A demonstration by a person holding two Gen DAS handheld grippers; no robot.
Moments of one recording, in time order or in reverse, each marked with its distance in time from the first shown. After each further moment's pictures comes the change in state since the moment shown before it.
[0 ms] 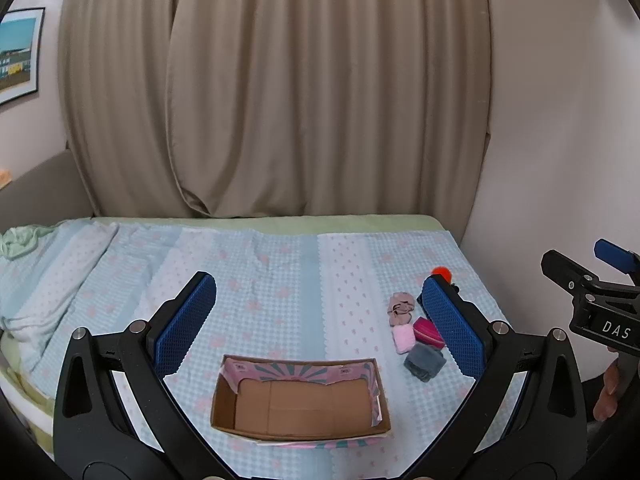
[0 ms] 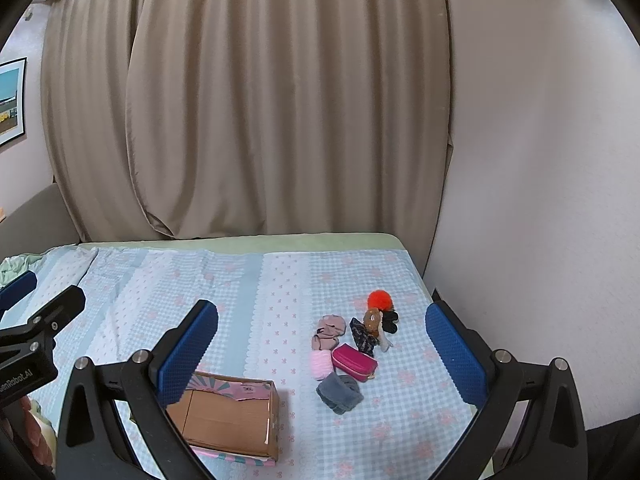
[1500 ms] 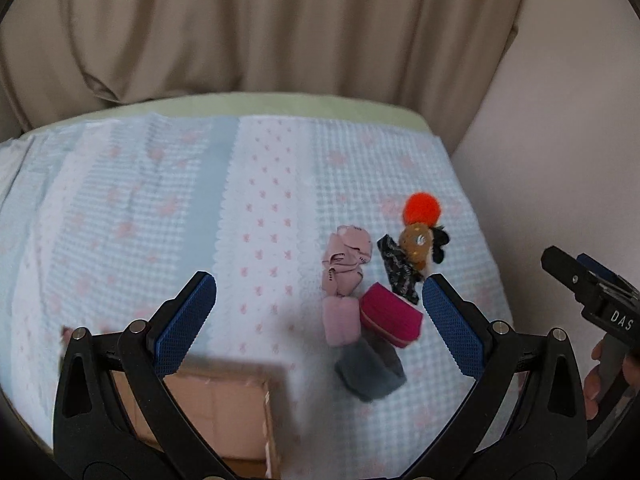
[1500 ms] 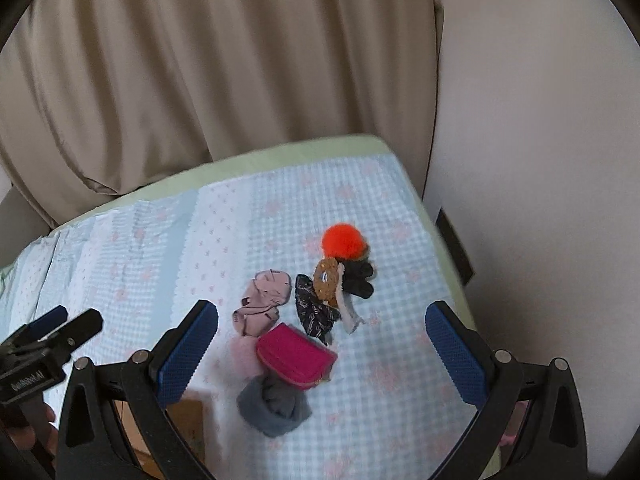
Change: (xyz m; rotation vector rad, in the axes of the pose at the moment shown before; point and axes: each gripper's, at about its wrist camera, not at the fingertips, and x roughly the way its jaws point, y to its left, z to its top) left arm 0.307 -0.136 -0.053 -0.087 0.425 -0.106; right arm 0.294 -0.165 -0.043 0.147 0.354 0.060
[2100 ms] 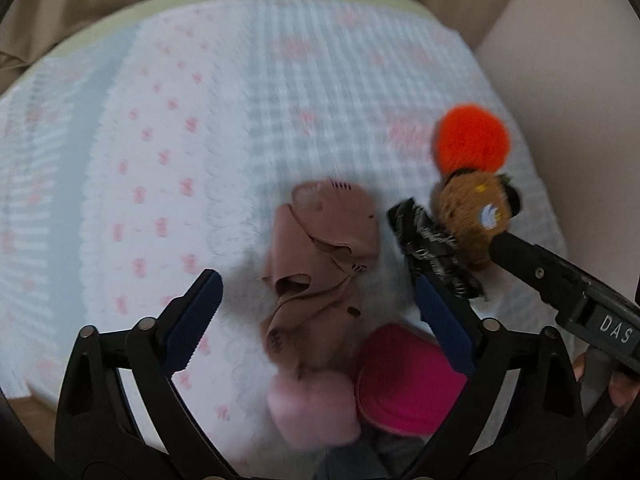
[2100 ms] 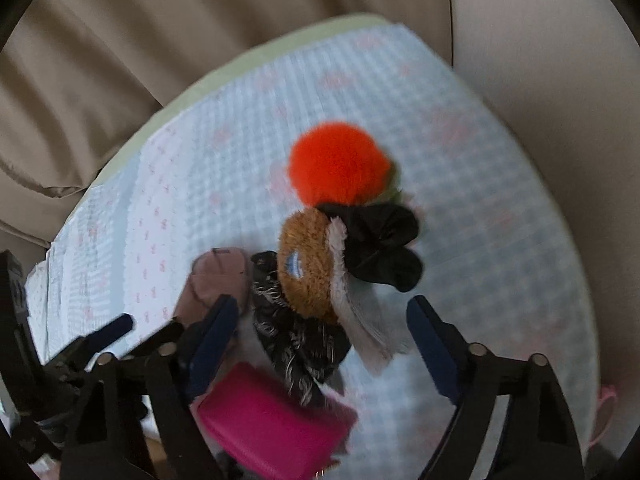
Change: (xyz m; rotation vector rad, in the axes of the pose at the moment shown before) left arm 0.269 -0.041 0.005 0.077 0.314 -0.061; right arm 0.228 -0.042 -0.010 0.193 0.277 0.103
